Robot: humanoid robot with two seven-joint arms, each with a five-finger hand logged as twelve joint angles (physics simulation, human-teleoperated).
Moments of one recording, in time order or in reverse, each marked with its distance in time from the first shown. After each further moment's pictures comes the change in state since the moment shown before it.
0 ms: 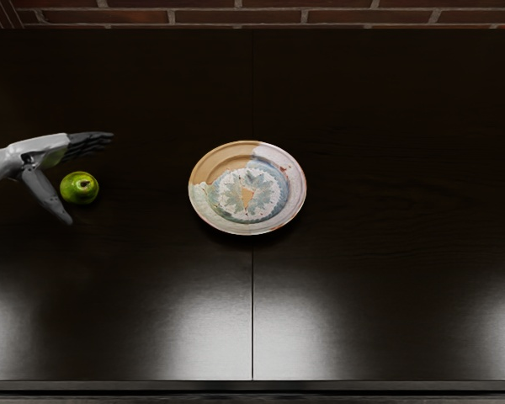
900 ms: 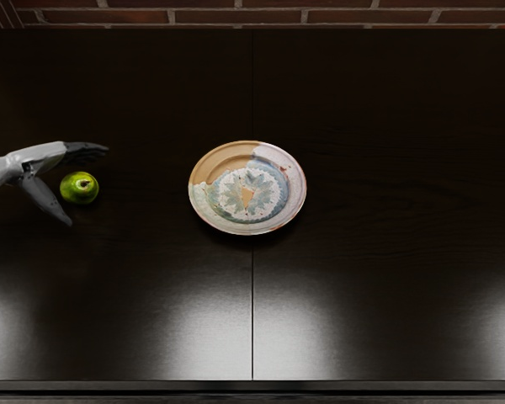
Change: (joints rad) left arm -0.007 -0.018 0.107 0.039 -0.005 0.119 0.000; right arm 0.000 0.000 0.000 0.000 0.000 0.000 0.000
